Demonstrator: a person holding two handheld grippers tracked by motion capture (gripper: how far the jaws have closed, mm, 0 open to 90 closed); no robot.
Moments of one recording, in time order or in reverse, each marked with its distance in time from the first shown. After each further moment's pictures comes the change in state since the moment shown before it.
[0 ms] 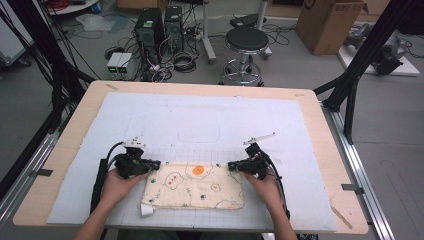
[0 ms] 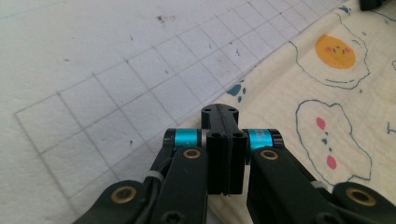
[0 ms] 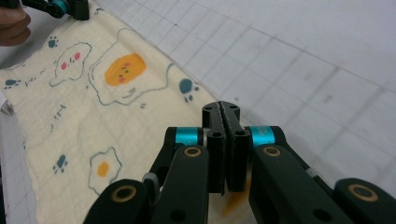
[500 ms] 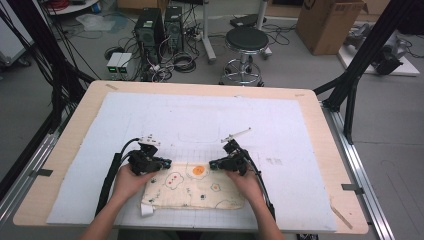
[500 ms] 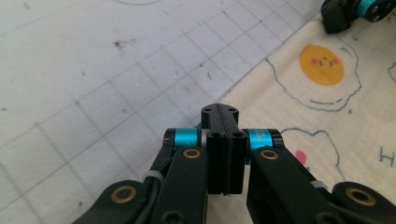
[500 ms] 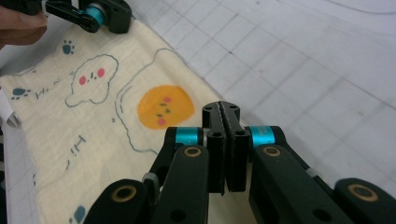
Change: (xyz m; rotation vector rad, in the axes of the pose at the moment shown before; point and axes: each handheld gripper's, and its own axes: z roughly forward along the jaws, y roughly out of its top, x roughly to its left) left arm -0.019 0.020 0.021 0.050 -0.001 0.058; right arm 0.031 0.030 0.041 0.062 0.032 -0.073
